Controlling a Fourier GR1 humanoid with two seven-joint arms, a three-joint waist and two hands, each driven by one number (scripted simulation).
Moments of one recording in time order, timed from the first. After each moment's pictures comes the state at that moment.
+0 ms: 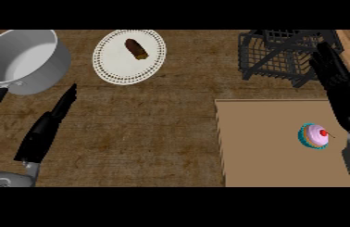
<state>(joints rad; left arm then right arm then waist) -0.07 0.55 -0.23 -1.45 0.09 0.12 -0.08 -0.22 -0.50 -0.01 -1.59 -0.23 -0.05 0.13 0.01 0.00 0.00</state>
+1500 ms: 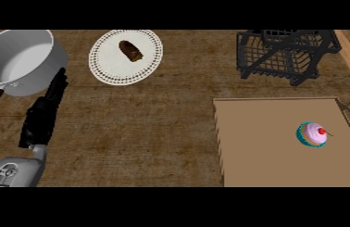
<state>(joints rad) -0.16 0.45 -0.13 -1.43 0.04 0.25 0.04 0.20 -0.97 -0.35 -1.76 -0.33 0.14 0.66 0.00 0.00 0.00</state>
